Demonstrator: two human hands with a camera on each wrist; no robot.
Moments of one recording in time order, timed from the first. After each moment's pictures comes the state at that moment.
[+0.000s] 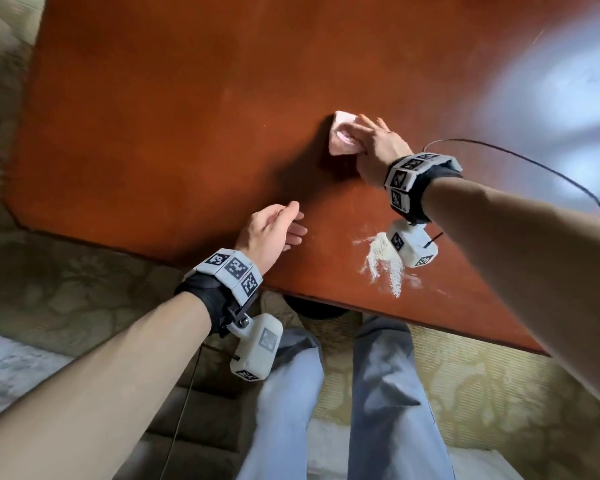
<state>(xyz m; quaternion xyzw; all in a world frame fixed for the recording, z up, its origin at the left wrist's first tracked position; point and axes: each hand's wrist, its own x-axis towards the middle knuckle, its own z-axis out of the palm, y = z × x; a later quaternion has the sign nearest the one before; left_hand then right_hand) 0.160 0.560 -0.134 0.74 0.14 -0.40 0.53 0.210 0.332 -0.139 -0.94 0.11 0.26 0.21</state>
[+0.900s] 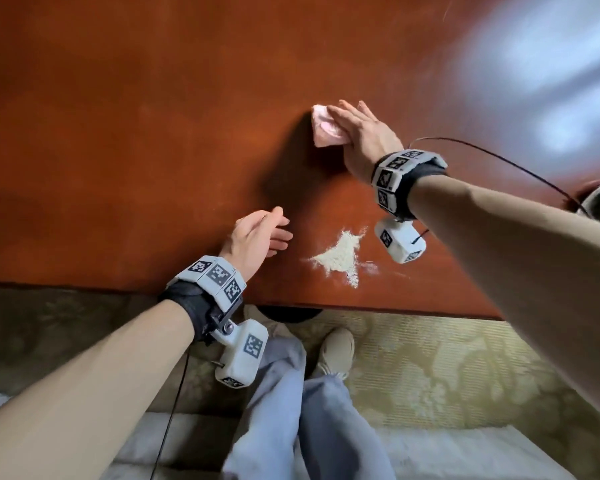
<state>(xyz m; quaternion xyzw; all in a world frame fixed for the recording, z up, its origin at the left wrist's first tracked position) 0.136 0.492 -0.133 0.76 0.08 -0.44 0.48 0.161 0.247 -0.162 -0.94 0.17 0.17 0.24</state>
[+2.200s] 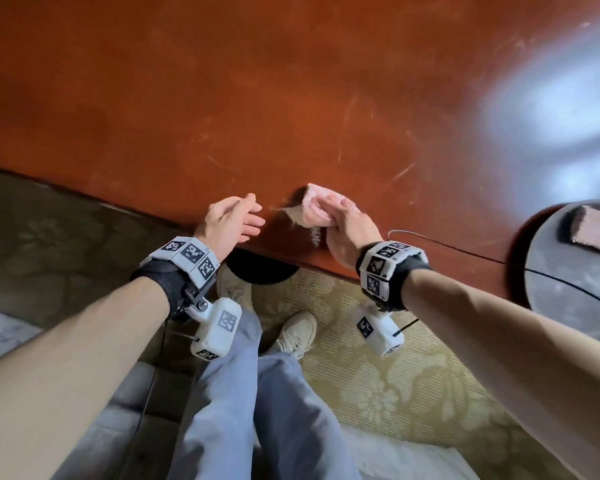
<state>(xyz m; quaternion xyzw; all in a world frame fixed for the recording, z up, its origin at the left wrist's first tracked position) 0.042 0.495 -0.133 0.78 0.17 -0.34 0.51 -0.018 0.289 -0.143 -0.91 0.12 0.26 0.29</state>
